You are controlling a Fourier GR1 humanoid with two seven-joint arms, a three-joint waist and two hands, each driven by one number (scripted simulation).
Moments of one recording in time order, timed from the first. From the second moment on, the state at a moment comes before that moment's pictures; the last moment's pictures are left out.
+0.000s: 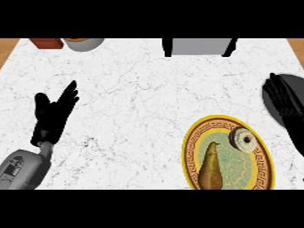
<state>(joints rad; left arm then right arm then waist) -0.25 0.43 -0.30 -1.33 0.32 0.27 0.20 -0.08 -0.50 0.09 -1.62 -0.26 0.06 -0.19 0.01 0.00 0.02</state>
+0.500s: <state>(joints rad) -0.22 0.43 -0.17 -1.45 0.36 0.30 0.13 -0.04 -0.51 0.08 -1.74 -0.14 -0.02 -0.20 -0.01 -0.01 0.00</state>
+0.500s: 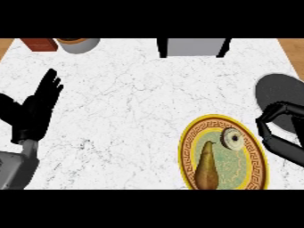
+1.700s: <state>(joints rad) -0.20 0.39 -0.14 -1.54 0.35 0.27 0.15 0.15 -0.82 0.16 -2.19 0.44 0.15 0.20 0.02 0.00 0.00</state>
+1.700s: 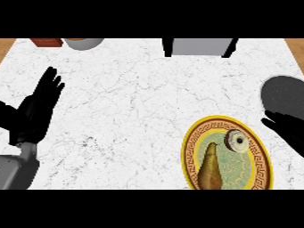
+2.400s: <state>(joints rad) -0.17 0.36 -0.12 -1.56 0.32 0.26 0.17 -0.11 -0.69 0.53 -2.15 0.54 0.58 0.65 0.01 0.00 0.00</state>
